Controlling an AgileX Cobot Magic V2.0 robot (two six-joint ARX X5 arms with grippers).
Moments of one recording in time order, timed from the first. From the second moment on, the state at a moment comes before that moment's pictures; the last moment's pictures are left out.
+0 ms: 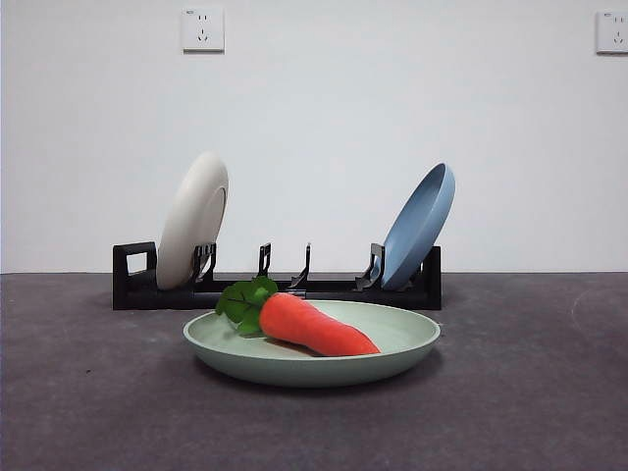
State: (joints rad) left arm 0.06 0.00 0.02 -0.18 0.11 0.03; right arm 0.71 0.62 0.91 -1.06 -0.05 0.08
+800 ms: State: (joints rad) left arm 0.06 0.00 0.02 -0.18 0.11 0.03; right arm 0.08 0.16 0.38 -0.35 -0.21 0.06
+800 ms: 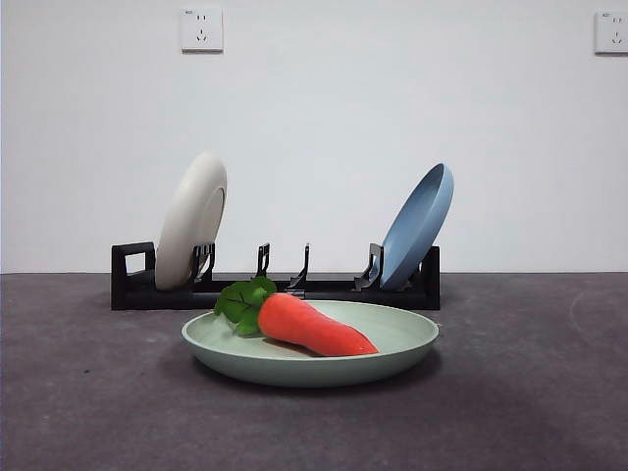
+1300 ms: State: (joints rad) left arm 0.06 0.00 0.02 -0.18 0.11 0.03; right arm 0.04 0.01 0.02 -0.16 -0.20 0.13
